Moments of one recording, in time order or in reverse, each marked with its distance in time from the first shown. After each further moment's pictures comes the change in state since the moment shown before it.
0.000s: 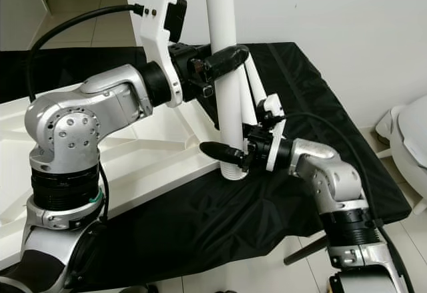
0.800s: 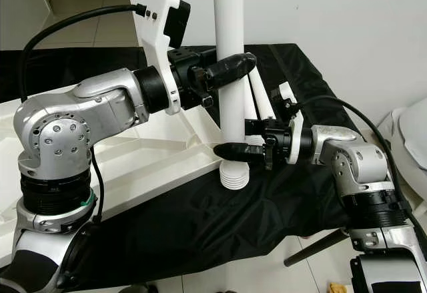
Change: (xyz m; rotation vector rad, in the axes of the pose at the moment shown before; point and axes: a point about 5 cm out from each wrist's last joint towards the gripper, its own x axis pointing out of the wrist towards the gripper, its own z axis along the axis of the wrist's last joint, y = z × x) left arm -0.007 -0.011 -0.001 0.030 0.039 -0.078; right arm -0.020 -0.005 0.019 0.027 0.108 0.157
